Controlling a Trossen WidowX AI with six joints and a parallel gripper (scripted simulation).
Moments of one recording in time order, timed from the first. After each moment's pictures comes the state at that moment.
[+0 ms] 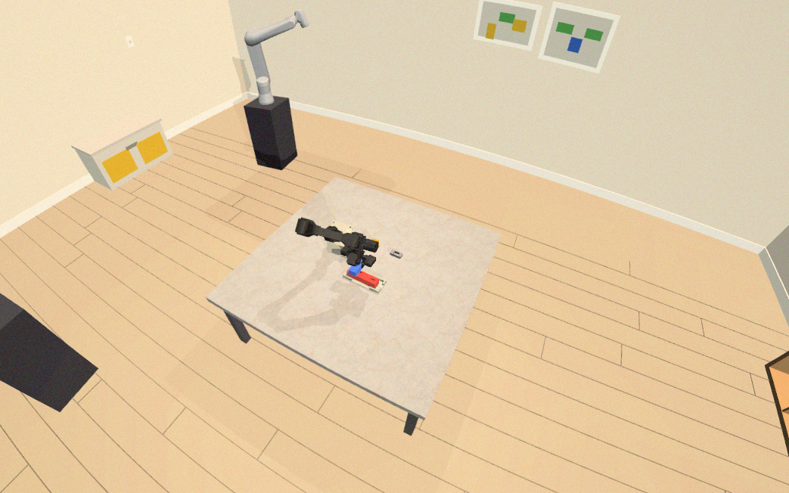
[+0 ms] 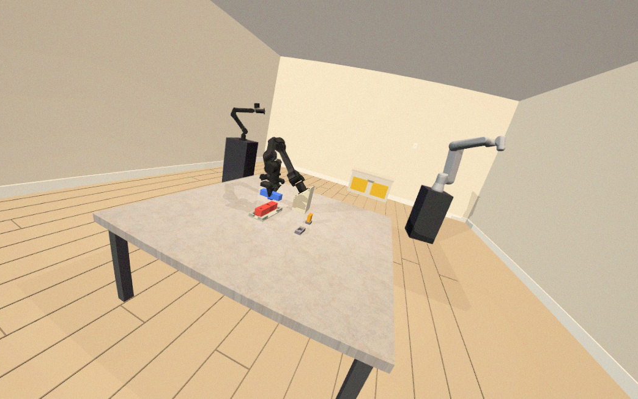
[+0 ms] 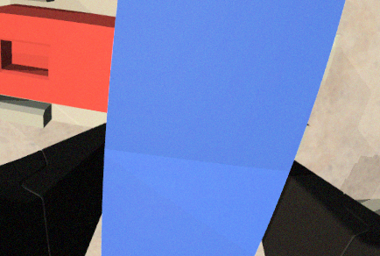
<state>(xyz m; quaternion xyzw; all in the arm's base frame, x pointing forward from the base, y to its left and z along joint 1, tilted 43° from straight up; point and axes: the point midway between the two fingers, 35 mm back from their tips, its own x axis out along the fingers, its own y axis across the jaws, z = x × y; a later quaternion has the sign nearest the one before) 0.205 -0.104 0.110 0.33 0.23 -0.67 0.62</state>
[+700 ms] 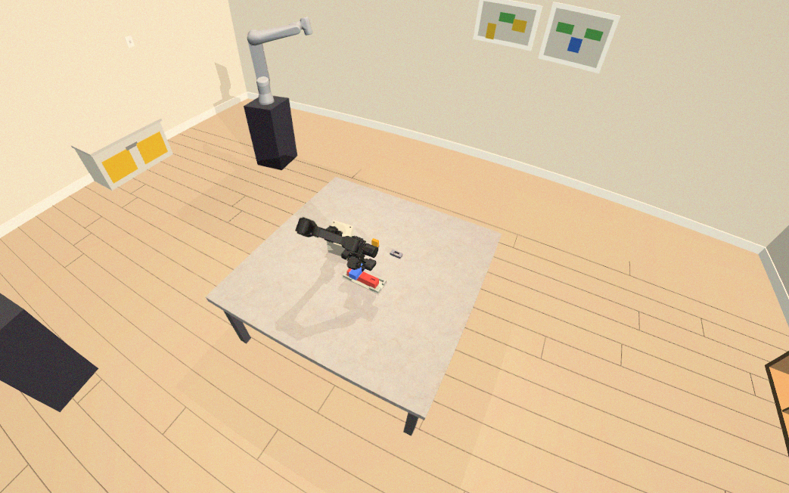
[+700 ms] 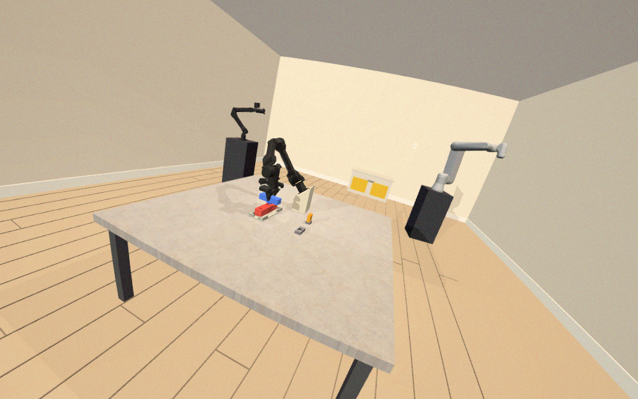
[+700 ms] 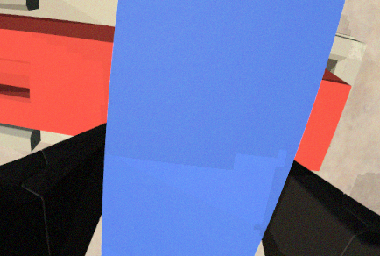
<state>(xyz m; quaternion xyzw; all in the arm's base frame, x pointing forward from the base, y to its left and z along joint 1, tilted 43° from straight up) 0.207 -0.122 0.092 0.34 0.23 -0.67 0.62</state>
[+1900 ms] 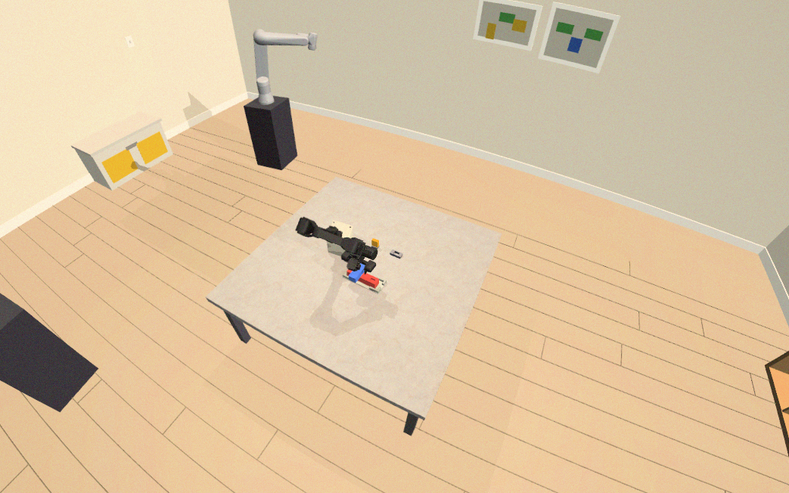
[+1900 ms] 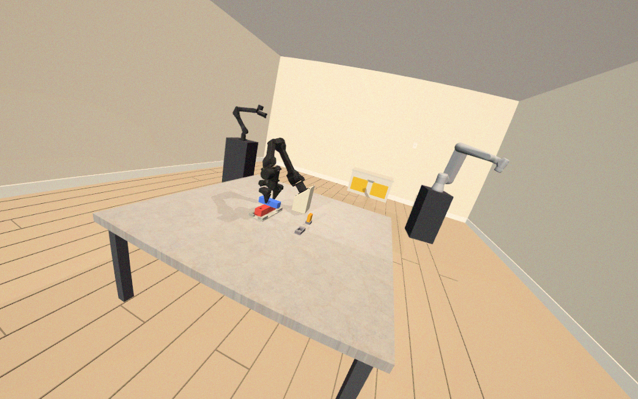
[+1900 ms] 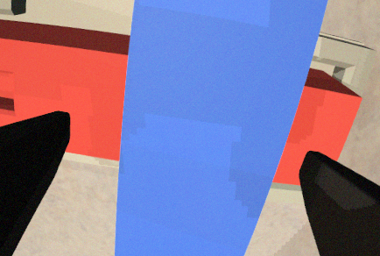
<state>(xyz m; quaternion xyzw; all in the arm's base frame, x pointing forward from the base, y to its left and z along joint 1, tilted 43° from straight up) 0.205 -0.131 0.084 0.34 0.22 -0.67 0.62</state>
